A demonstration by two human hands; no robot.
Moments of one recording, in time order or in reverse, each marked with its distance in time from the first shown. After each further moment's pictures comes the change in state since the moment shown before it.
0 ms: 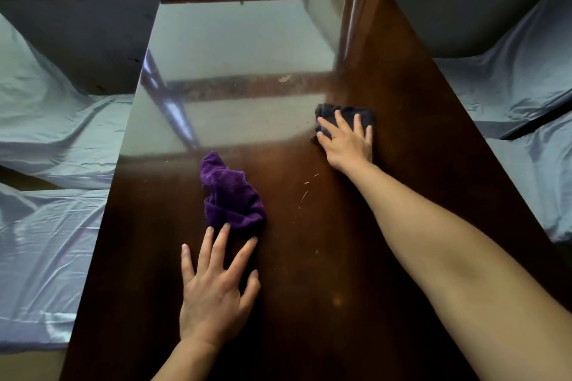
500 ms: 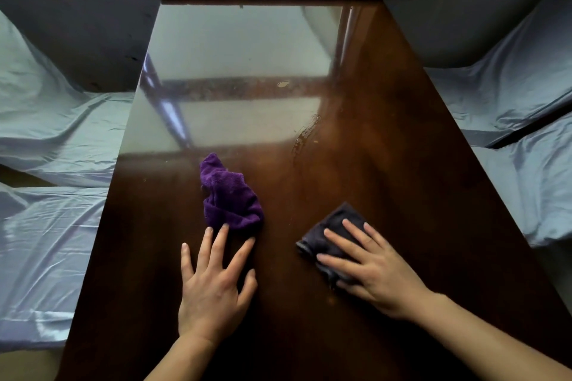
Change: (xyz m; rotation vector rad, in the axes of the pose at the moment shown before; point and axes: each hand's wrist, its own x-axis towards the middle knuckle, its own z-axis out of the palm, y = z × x) left_hand -0.001 0.002 -0.006 -0.003 -0.021 0.003; right_hand -0.213 0.091 0.033 -0.299 -0.041 -0.747
